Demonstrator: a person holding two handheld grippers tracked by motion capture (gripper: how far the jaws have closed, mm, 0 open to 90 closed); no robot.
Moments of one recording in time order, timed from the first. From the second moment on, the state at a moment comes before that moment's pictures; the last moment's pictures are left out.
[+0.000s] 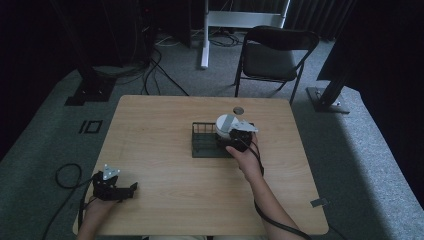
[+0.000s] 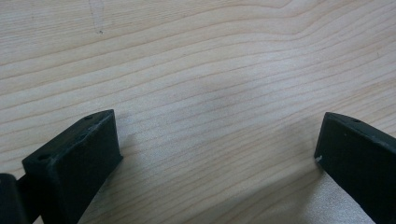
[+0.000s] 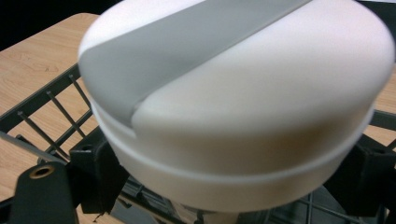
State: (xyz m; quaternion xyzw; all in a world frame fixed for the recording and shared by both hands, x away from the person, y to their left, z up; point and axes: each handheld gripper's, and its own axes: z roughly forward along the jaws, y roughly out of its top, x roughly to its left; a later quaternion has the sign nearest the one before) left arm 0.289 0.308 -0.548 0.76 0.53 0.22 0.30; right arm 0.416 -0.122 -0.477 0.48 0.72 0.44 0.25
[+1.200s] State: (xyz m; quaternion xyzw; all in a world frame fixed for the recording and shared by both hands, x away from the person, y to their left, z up) left arm 0.289 0.308 -0.548 0.76 0.53 0.22 0.30; right arm 0.389 -0.143 -0.469 0.46 0.72 0.46 0.26
